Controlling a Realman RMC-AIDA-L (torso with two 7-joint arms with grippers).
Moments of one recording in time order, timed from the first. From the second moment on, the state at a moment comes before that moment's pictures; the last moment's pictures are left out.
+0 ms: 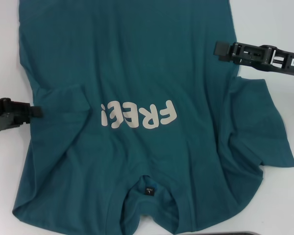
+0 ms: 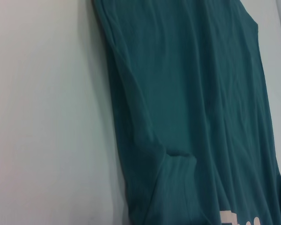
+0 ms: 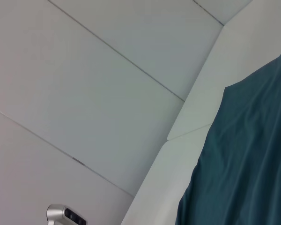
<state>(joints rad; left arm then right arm) -0.43 -2.00 -2.56 -0.75 -0.85 1.56 -2.46 0.49 2.03 -0.58 -0.57 -1.90 -1.65 1.99</state>
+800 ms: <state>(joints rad) -0.45 -2.05 -2.57 -0.76 -0.88 1.66 -2.47 0.49 2.03 -0.57 -0.57 -1.90 -1.65 1.99</state>
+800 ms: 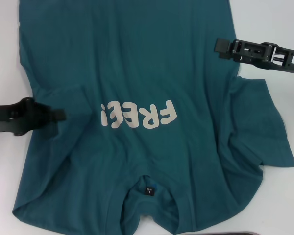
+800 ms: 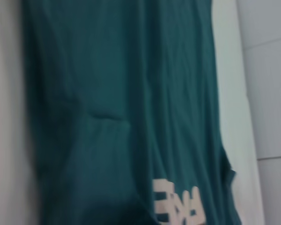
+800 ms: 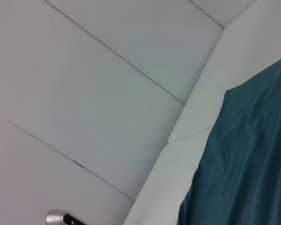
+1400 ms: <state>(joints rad) -0.46 -2.07 -2.56 -0.68 -0.88 1.69 -2.46 0.49 2.03 -0.57 -0.57 -1.90 -1.65 1.99</state>
